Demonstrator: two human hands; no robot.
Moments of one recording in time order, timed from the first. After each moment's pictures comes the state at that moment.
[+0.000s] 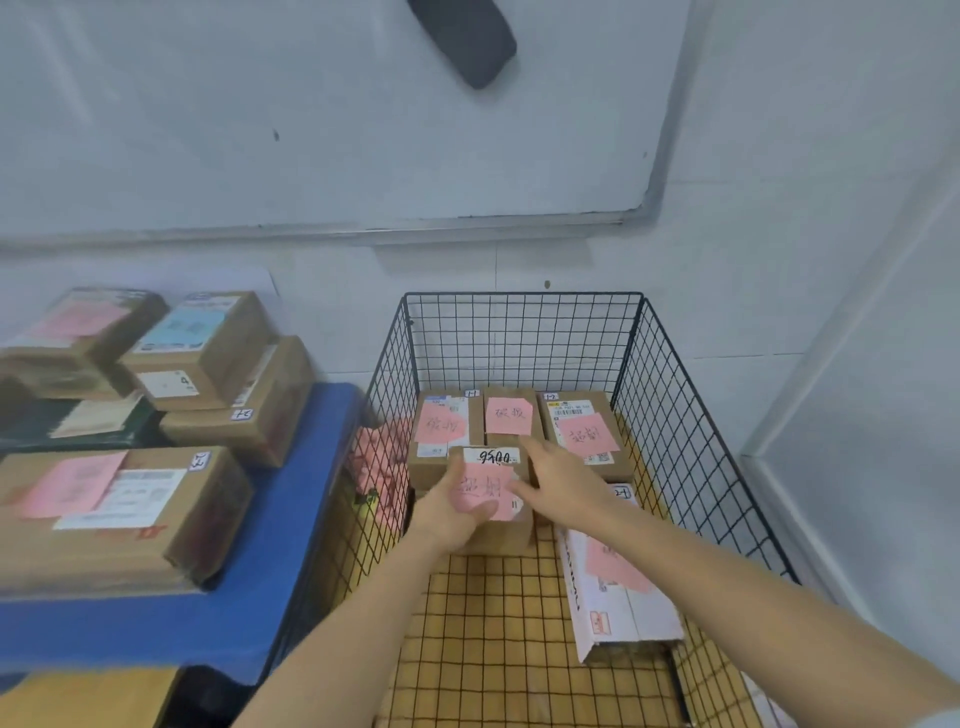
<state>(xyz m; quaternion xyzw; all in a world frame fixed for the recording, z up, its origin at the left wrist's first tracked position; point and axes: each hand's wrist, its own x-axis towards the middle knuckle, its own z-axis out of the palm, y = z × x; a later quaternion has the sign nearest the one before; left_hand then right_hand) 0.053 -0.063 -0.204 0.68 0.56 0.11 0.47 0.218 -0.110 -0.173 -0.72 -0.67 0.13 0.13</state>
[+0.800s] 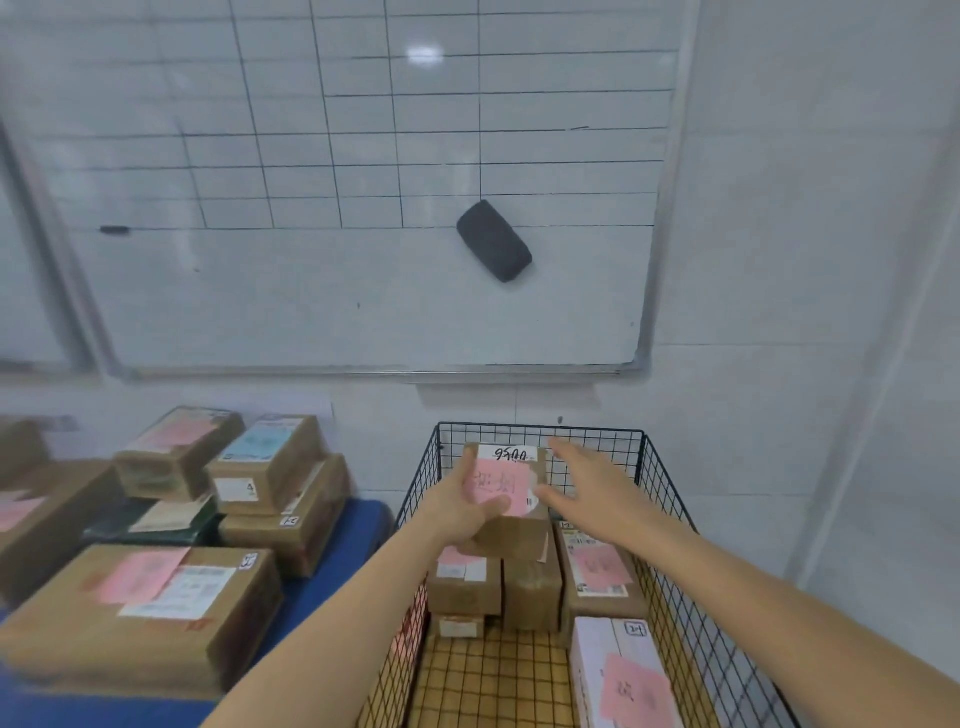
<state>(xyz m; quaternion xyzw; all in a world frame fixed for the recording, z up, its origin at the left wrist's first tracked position) 0.053 -0.048 -0.046 0.75 0.50 0.20 0.39 0.225 -0.121 -0.024 -0.70 -0.69 0.01 0.20</state>
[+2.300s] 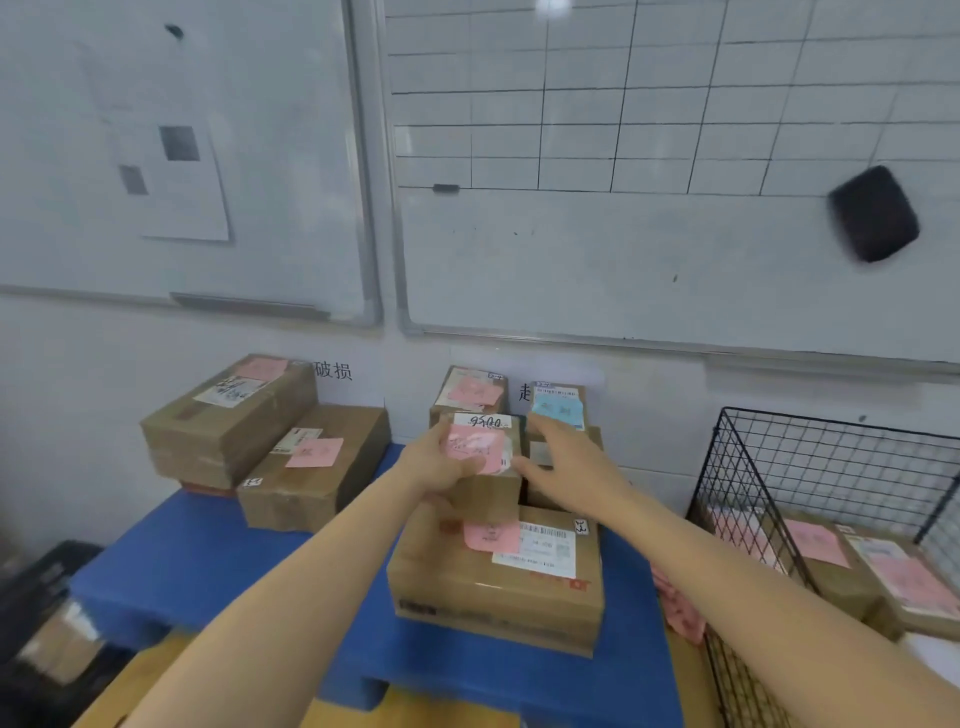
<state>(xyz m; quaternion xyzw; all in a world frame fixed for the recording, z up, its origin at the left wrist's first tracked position) -0.374 0.077 -0.044 0.66 0.59 0.25 0.40 -0.191 0.022 -0.035 -0.63 -0.73 0.09 0.23</state>
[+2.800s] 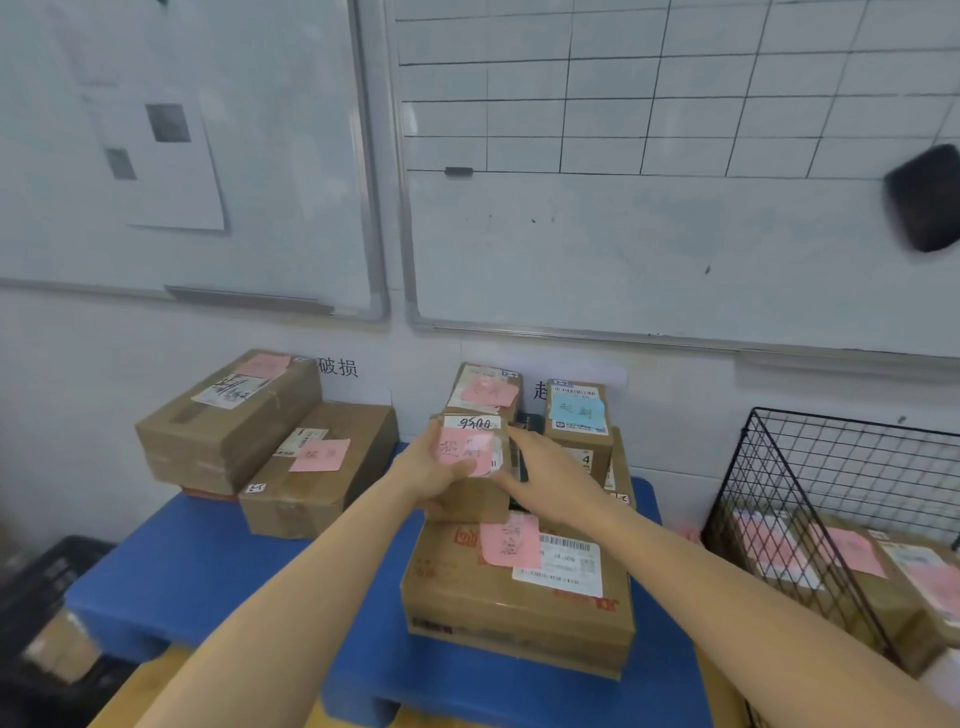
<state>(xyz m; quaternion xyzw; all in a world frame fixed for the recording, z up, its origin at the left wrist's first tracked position) -0.397 0.107 -0.057 0.65 0.59 0.25 0.40 -0.226 0.065 -0.056 -0.61 -0.76 0.11 0.22</state>
